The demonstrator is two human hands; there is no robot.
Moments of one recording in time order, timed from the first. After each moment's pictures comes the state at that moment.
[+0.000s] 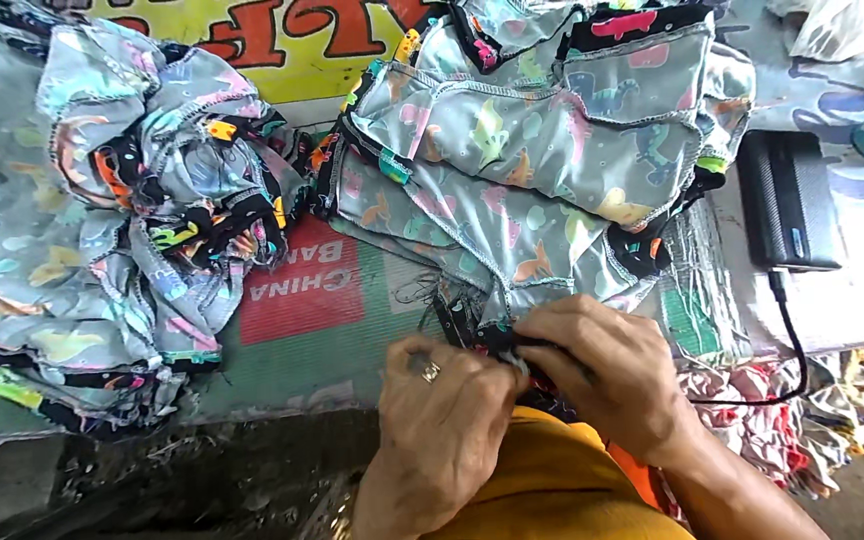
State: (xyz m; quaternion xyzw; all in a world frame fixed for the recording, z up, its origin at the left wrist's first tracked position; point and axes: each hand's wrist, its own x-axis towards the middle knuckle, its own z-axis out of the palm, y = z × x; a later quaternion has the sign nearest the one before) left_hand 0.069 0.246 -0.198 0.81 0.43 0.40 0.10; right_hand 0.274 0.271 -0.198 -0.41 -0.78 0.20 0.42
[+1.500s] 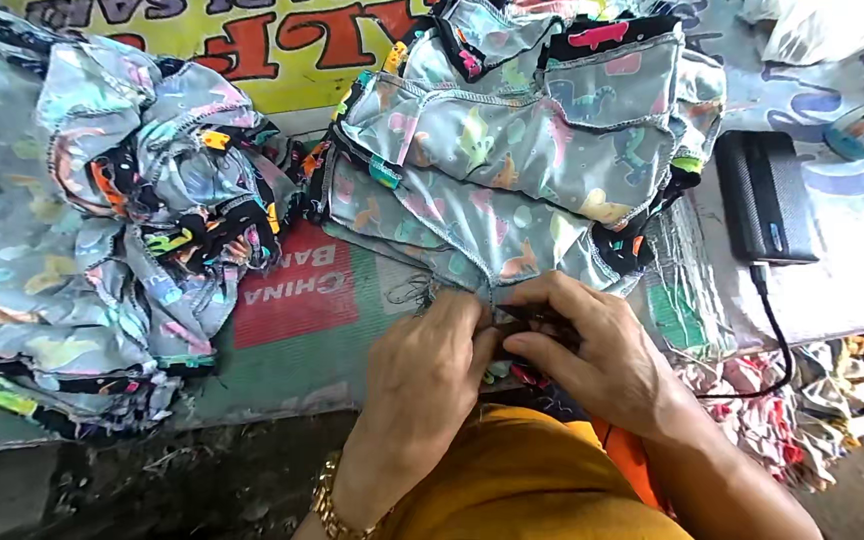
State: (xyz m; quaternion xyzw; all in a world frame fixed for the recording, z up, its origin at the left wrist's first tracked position) left_hand 0.073 0.279 -0.184 0.82 0.51 0.25 0.09; right_hand 0.275 0.284 -0.190 -0.44 -0.76 0.30 0.37
